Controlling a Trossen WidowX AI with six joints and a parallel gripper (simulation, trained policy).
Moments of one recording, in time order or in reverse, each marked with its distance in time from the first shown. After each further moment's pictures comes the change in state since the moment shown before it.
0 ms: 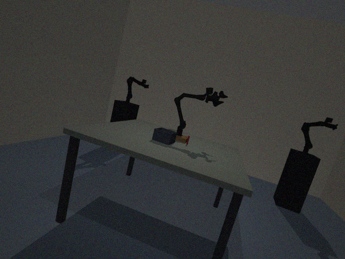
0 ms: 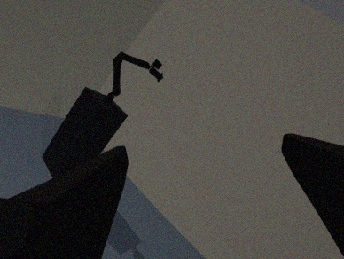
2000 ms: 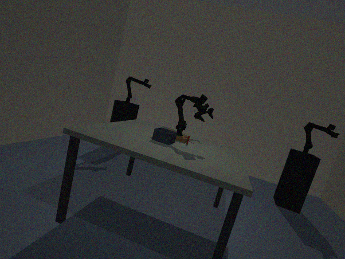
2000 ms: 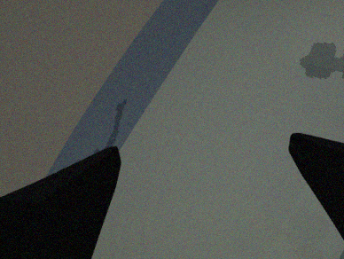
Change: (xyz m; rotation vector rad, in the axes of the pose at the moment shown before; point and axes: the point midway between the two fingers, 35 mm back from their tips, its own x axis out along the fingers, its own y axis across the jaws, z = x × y) arm -0.257 -0.044 -0.262 1.362 0.870 -1.081
